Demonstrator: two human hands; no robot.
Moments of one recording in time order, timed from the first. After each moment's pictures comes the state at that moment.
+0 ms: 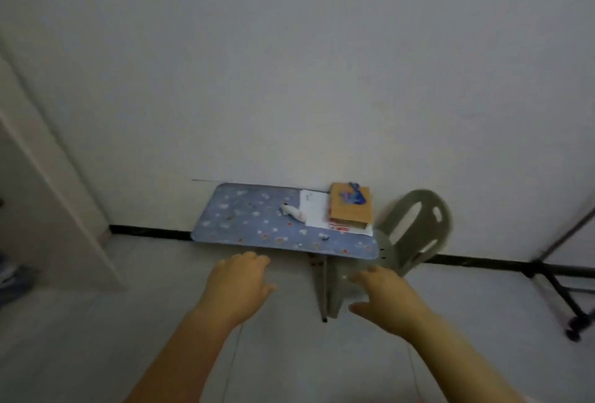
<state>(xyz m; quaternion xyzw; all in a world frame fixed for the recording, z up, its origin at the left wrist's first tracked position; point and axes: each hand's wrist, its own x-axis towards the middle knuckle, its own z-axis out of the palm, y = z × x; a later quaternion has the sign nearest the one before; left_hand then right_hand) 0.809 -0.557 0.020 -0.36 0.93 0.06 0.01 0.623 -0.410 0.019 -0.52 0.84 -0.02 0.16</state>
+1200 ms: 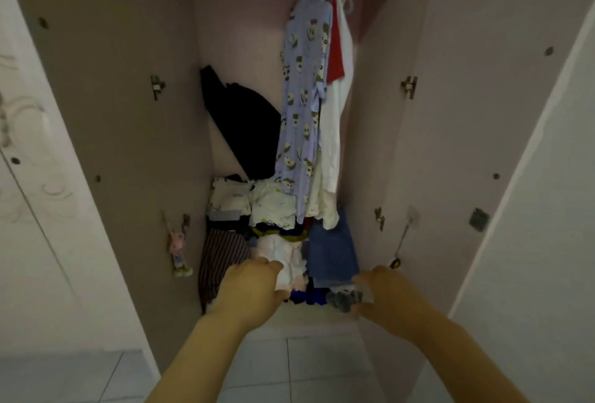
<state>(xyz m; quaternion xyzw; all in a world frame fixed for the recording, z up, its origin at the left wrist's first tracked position) 1.303 -0.909 0.058 -0.85 0.52 -0.02 -0.05 1.126 -1.060 0.064 -0.95 0.29 0.02 0.10</state>
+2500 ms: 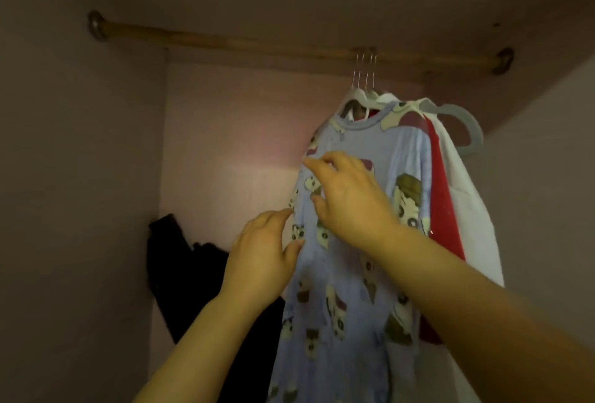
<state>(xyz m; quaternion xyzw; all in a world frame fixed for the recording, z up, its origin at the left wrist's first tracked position) 1.779 -1.405 0.299 -0.73 0.47 -0.29 -0.40 1.682 -1.509 0.378 -0.89 0.09 -0.43 -0.15</state>
